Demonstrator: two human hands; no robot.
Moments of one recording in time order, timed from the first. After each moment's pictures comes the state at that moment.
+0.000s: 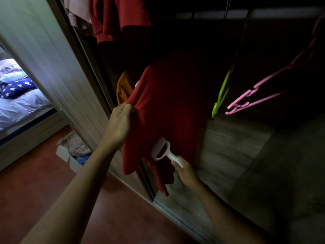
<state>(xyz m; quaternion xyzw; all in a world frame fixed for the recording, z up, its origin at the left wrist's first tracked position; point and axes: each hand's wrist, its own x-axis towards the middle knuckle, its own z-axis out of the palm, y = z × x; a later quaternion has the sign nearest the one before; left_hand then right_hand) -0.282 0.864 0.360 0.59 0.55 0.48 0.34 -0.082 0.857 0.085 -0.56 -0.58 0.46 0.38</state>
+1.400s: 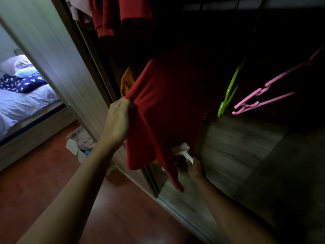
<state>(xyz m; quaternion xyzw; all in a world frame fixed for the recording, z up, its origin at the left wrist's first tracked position) -0.270 0.849 0.373 0.58 0.56 0.51 0.29 -0.071 0.886 0.053 -0.71 -0.41 0.46 0.33</state>
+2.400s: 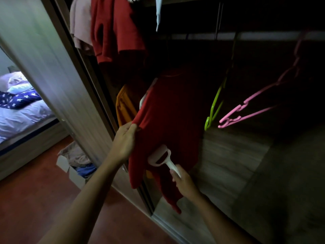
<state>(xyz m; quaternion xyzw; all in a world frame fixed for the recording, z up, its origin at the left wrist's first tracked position) -0.265 0.859 0.347 0.61 0.55 0.46 0.35 -0.073 0.854 0.108 -0.55 -0.59 0.46 0.36</state>
